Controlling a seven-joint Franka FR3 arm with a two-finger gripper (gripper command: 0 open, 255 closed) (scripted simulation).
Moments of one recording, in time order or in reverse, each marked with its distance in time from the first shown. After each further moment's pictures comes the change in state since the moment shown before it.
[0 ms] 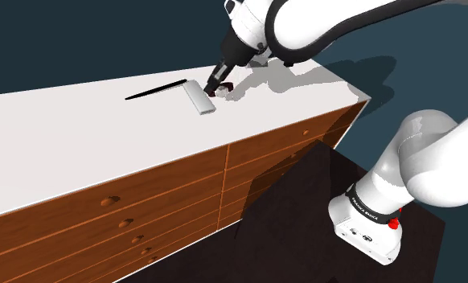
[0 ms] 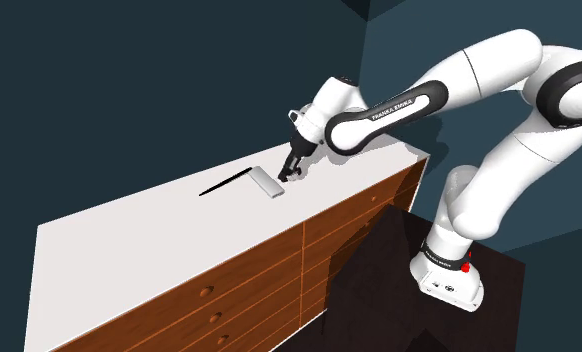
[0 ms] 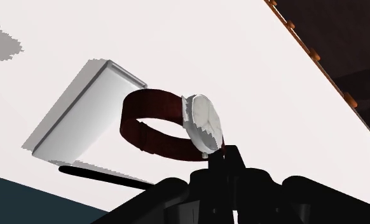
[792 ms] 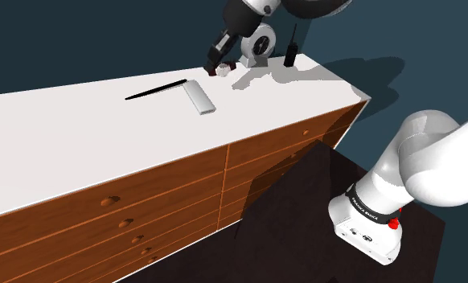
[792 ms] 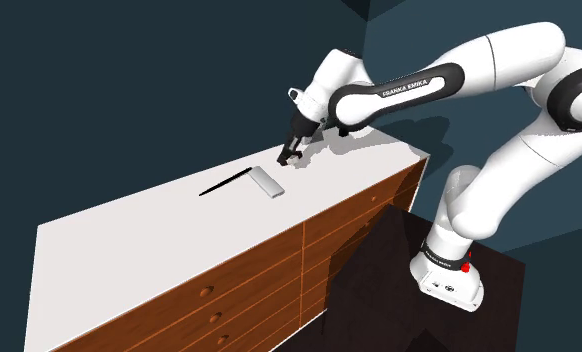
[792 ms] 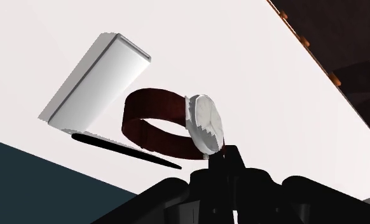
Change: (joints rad) arm -0.022 -0.061 -0.001 0.113 -0.039 -0.173 0.039
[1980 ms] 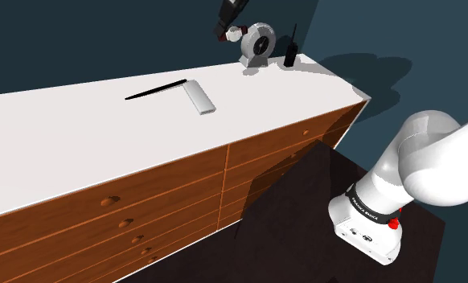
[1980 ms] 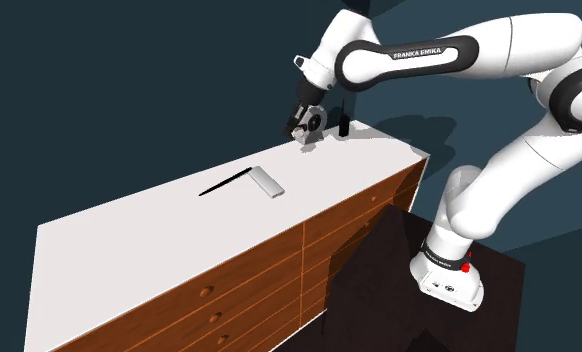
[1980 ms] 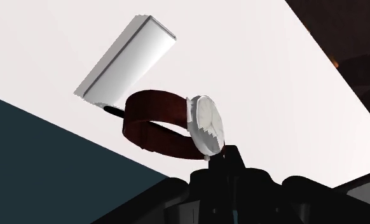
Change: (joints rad) arm -0.029 -0.035 -0.065 0.165 -0.024 -0.211 -0.038
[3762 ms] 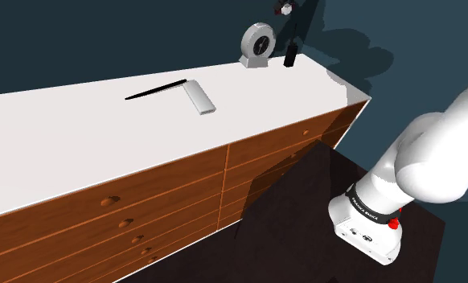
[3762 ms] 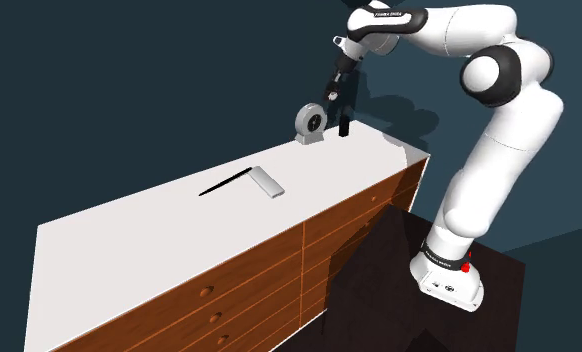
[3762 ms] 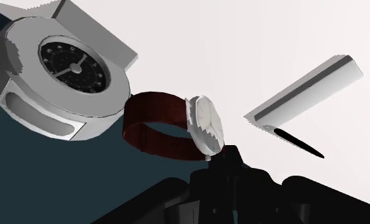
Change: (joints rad) arm -0.134 0.367 -0.560 0.428 0.186 -0.272 -0.715
